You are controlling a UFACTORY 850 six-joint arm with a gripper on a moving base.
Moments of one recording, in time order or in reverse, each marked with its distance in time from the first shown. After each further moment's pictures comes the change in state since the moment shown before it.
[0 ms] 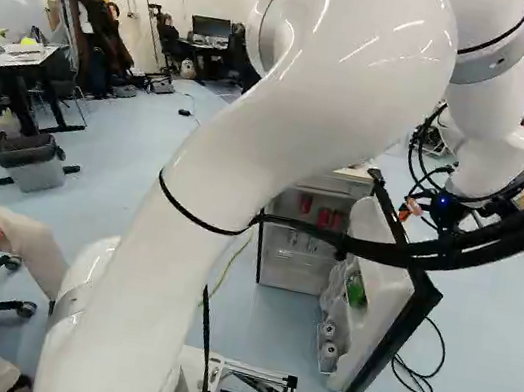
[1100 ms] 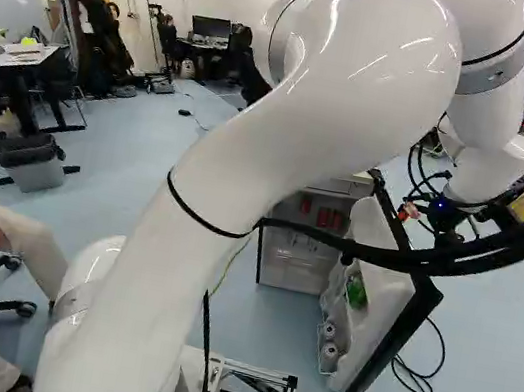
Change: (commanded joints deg) arm 0.0 -1.3 -0.4 0.7 0.0 0.0
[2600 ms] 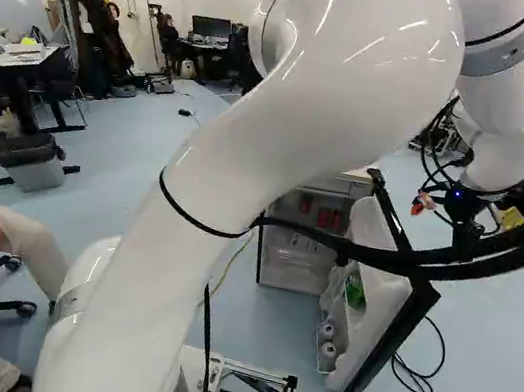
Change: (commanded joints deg) arm -1.5 1.4 -3.5 0.0 0.0 0.0
